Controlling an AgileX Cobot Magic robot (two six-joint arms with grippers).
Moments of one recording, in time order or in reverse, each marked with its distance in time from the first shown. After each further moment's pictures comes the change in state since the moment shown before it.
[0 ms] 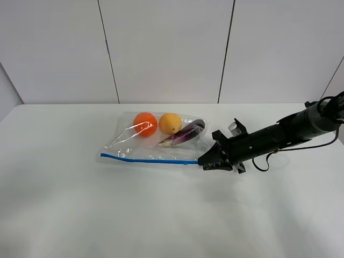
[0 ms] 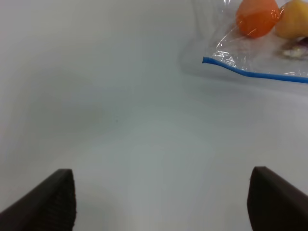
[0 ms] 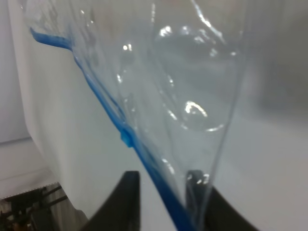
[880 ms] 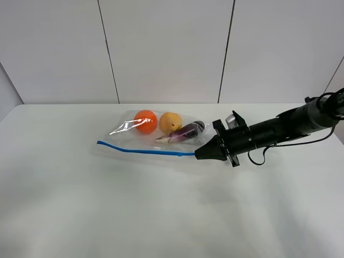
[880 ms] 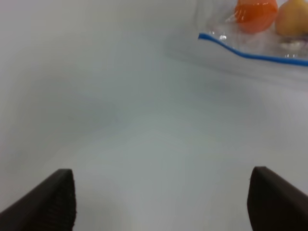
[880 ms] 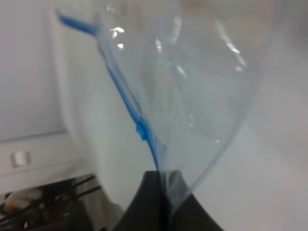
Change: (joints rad) left arm 0.000 0.000 0.000 0.000 0.000 0.000; right arm 0.000 0.003 -0.052 0.042 0.121 0.001
